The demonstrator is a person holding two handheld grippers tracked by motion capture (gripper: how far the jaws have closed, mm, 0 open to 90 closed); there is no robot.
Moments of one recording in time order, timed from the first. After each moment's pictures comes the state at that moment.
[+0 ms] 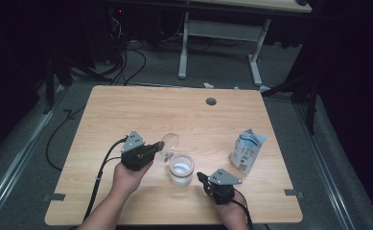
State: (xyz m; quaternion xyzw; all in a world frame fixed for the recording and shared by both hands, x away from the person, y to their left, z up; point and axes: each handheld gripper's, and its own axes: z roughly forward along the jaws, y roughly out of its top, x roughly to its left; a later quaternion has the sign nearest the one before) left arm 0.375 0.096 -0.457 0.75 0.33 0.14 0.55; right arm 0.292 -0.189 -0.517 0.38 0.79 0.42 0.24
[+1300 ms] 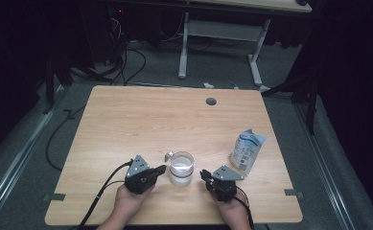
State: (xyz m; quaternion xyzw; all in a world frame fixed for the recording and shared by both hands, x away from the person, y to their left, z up) left arm 0.324 0.091 -0.508 0.77 0.33 0.10 0.53; right arm 0.301 -0.198 -0.522 0.41 0.78 0.41 0.23
